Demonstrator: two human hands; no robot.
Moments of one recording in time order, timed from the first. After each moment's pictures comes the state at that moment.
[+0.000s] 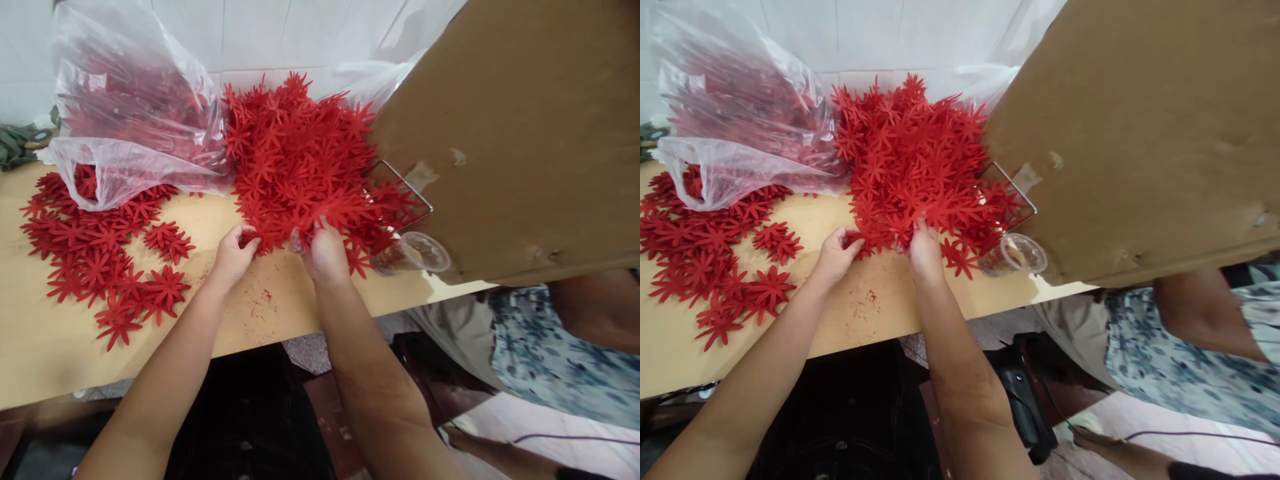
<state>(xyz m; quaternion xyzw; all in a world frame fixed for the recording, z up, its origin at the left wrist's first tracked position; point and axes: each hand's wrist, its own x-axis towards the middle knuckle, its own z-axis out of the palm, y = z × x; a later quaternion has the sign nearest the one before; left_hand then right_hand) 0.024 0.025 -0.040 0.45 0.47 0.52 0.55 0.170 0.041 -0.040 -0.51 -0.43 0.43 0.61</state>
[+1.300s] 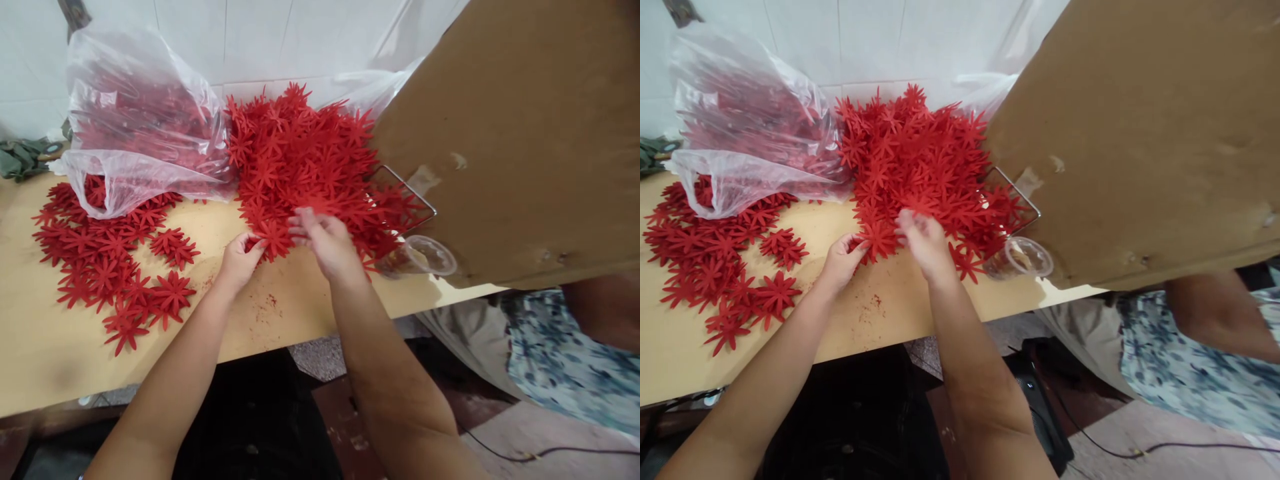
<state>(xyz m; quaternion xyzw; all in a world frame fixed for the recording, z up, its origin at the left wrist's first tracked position) 0.025 0.026 -0.042 0.46 0.44 0.53 0.57 0.169 0.039 -0.014 -0.52 -0.41 0.46 0.59</state>
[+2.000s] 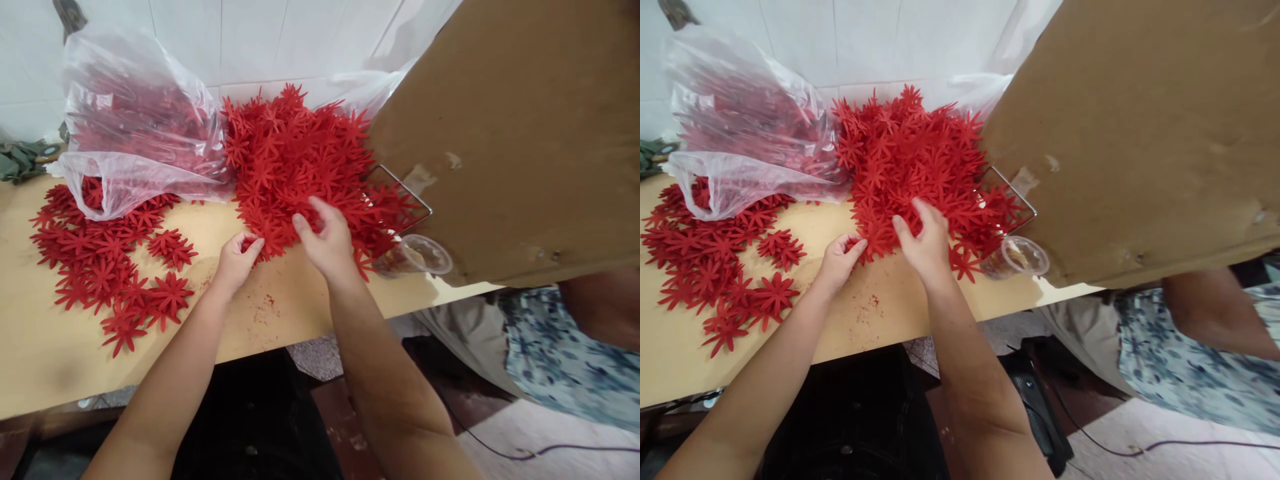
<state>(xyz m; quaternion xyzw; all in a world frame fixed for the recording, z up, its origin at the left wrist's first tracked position) 0.022 0.022 -0.036 0.49 0.47 0.51 0.53 0.182 0.043 -0.029 -0.59 -0.58 0.18 0.53</state>
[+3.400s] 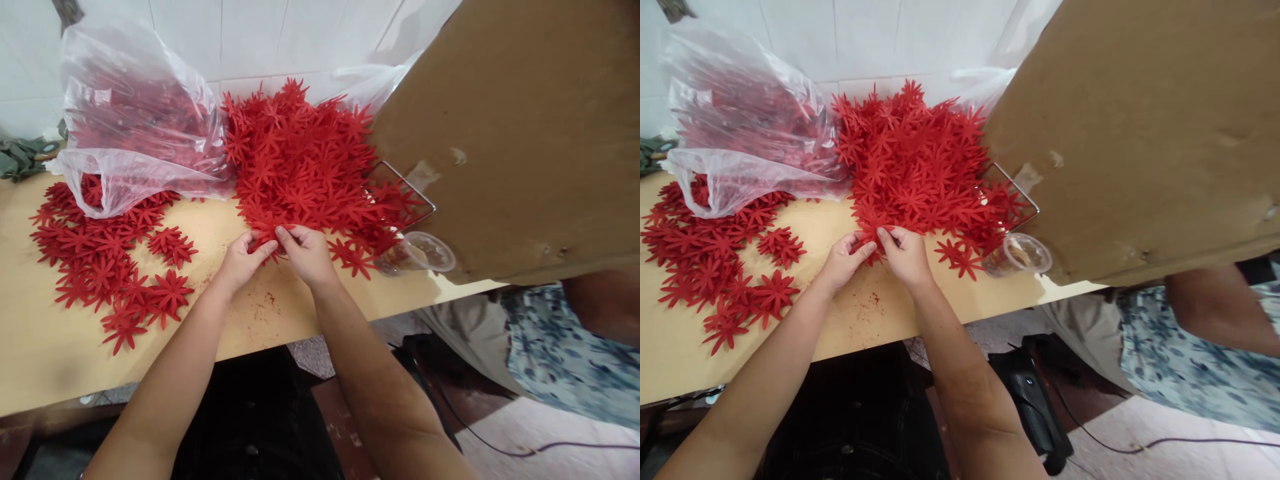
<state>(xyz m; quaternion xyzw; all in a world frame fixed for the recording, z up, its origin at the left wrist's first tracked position) 0.025 0.020 -0.037 0.48 0.38 0.51 0.60 0.149 0.020 -0.025 -0.51 -0.54 0.42 0.52</state>
